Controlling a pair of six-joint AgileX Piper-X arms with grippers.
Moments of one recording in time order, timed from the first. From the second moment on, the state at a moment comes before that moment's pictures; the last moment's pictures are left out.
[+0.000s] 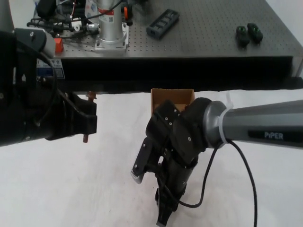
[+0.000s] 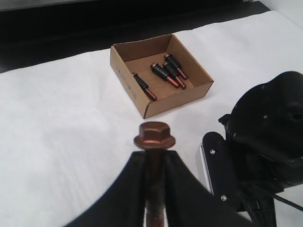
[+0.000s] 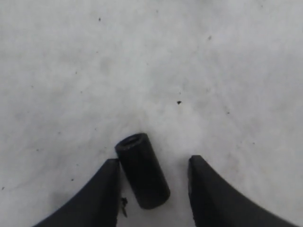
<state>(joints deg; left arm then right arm) -19.3 55.6 -44.4 26.5 17.0 -3.5 33.8 107.7 -65.9 41.0 2.4 -29.2</state>
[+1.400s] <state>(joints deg) -37.9 64.7 -32.2 -24.3 31.8 -34.5 29.8 58.3 -24.0 -3.9 -35.0 15.8</state>
